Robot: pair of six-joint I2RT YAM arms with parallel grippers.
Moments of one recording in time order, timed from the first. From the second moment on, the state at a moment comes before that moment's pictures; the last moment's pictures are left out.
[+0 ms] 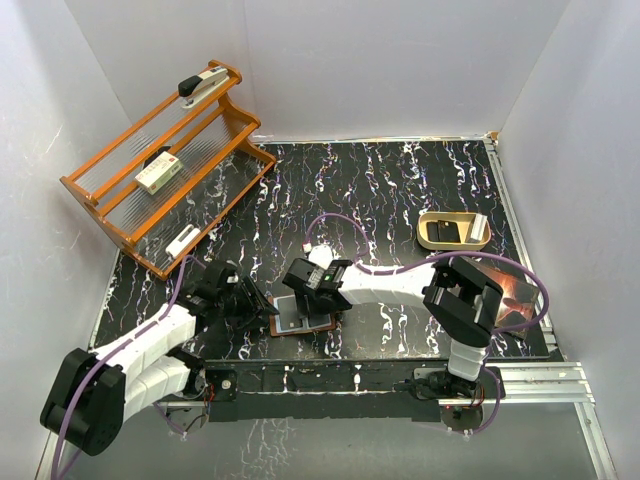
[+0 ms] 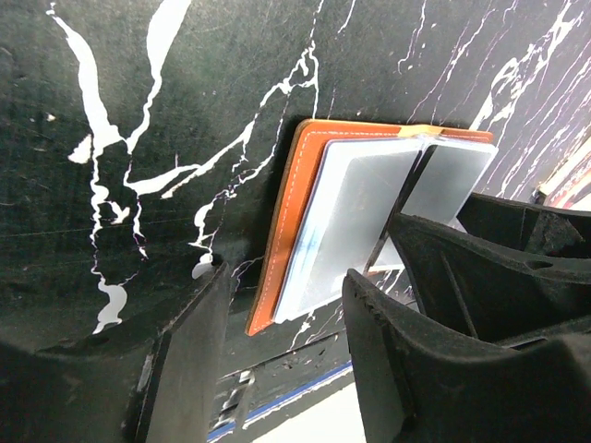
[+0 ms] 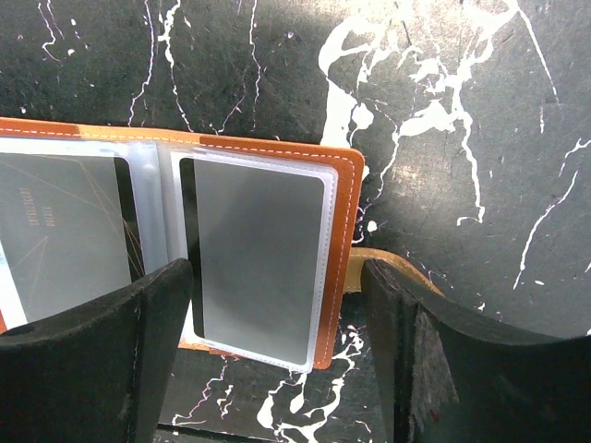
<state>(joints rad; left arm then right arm) -0.45 0.99 0.33 -0.34 0.30 -1.04 1.09 1.79 1.14 -0.61 0.31 0.86</state>
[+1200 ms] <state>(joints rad) -0.45 1.00 0.32 -0.16 0.37 -1.08 1.08 1.81 1.12 -0.38 0.10 0.86</state>
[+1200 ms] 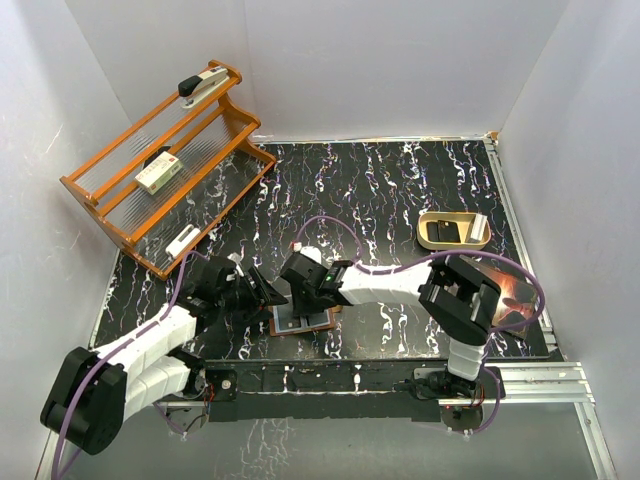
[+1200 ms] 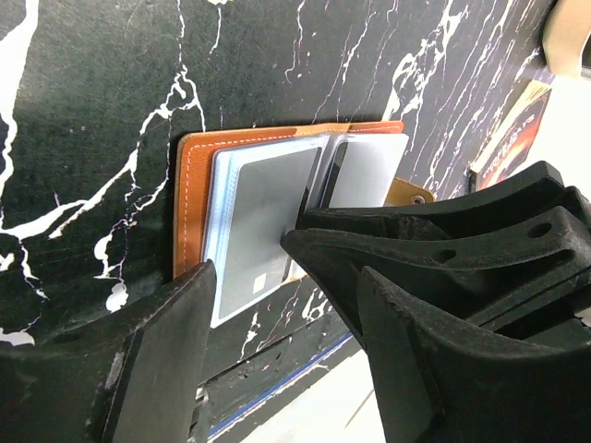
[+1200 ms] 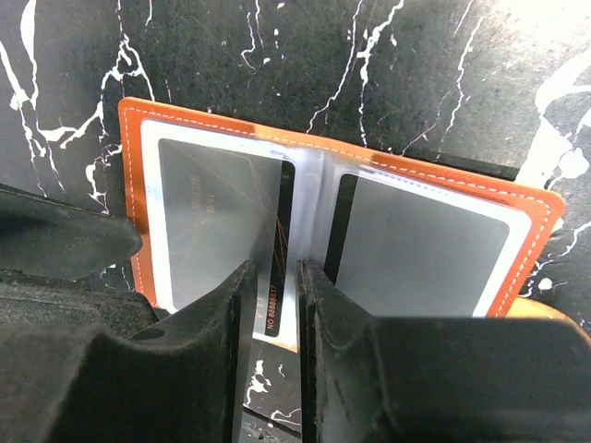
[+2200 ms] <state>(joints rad) -0.45 1.06 0.32 -0.08 0.38 -1.04 1.05 1.76 0.95 -0.10 0.00 0.88</state>
